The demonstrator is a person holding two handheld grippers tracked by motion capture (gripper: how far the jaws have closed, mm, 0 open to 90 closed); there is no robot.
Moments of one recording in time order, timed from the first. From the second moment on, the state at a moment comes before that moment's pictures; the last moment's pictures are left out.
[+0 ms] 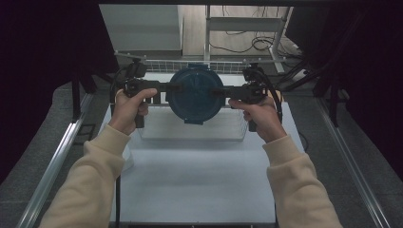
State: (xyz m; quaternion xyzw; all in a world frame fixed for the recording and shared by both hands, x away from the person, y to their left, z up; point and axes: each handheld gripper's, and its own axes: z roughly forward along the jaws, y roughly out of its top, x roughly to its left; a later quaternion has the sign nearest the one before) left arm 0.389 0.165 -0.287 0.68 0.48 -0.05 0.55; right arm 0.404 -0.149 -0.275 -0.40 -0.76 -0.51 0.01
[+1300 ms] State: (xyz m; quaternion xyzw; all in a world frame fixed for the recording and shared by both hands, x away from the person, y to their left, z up) left arm 0.465 0.171 -0.312 0.64 0.53 -0.09 0.55; right arm 0.490 -0.147 -0.287 -0.43 -0.75 -0.50 0.06
